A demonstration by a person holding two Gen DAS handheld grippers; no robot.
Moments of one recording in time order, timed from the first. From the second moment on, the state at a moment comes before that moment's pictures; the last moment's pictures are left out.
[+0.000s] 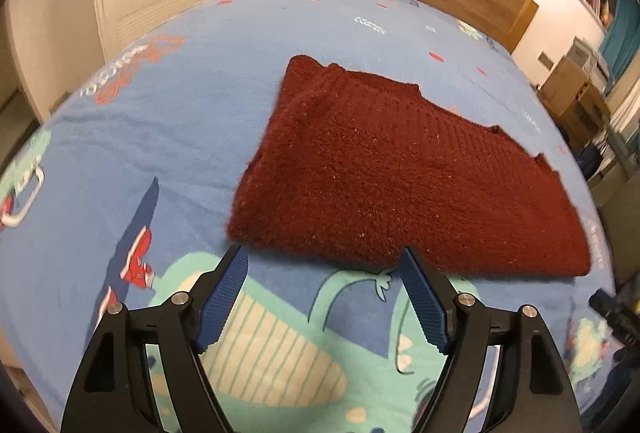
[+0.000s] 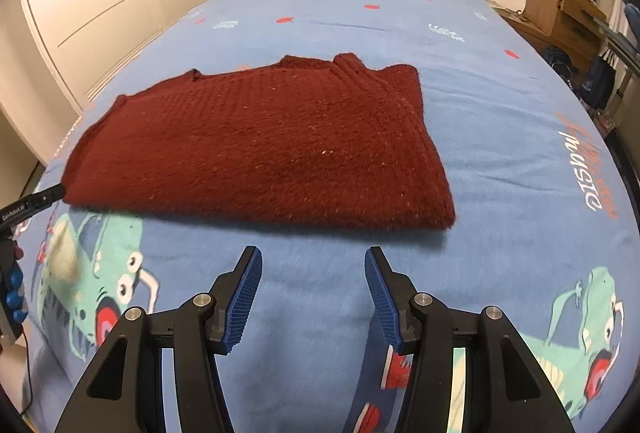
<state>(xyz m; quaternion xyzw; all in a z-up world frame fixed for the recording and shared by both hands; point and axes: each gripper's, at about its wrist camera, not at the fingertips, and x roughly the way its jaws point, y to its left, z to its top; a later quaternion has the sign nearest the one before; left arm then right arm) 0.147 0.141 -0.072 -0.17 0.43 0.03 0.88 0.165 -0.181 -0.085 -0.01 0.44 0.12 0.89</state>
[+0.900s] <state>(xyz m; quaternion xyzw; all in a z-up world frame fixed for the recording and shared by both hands) 0.184 0.207 -0.127 -0.48 0.37 -0.01 0.79 0.134 -0.211 -0.110 0.04 0.46 0.11 0.88</state>
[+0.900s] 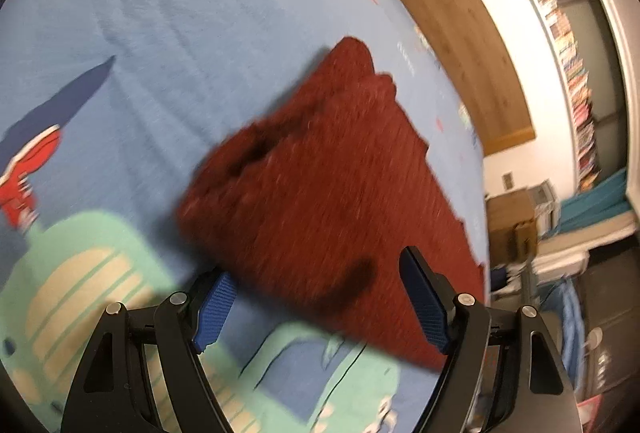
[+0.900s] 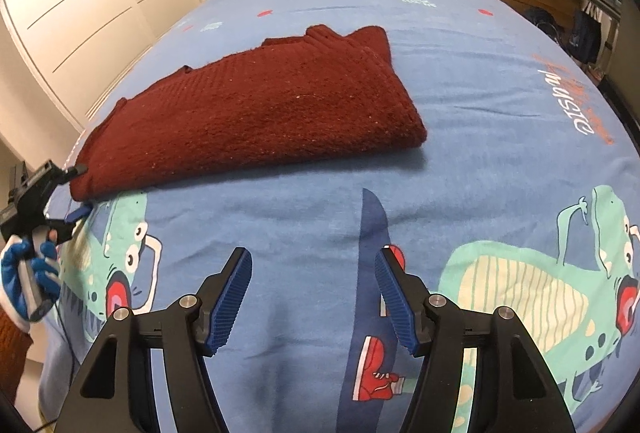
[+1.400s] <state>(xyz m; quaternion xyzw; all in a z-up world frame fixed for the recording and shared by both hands) 0.228 0.250 -0.151 -0.62 0.30 -0.02 0.73 0.152 -0.210 -0.113 0.05 0.46 0.12 0.88</state>
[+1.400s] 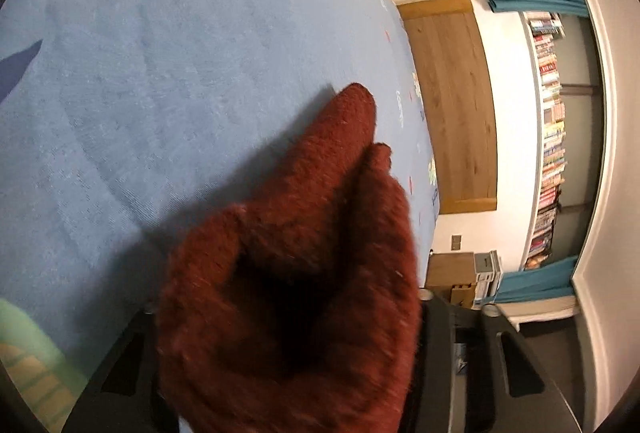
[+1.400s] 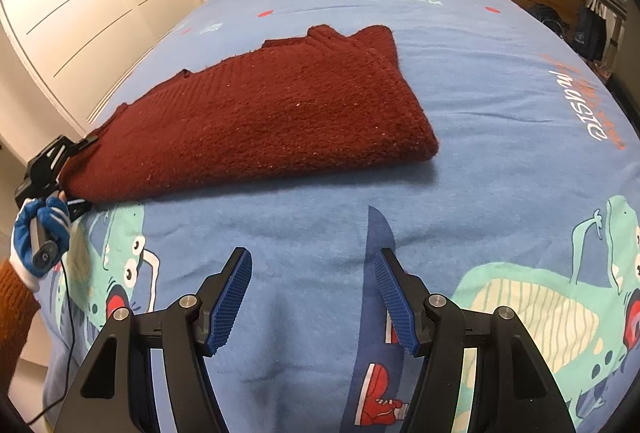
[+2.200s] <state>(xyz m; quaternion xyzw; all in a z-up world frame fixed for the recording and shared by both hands) 0.282 0.189 -0.071 -0.59 0.32 -0.05 0.74 0.134 -0.260 -0.108 0.12 0.43 0.12 0.89</state>
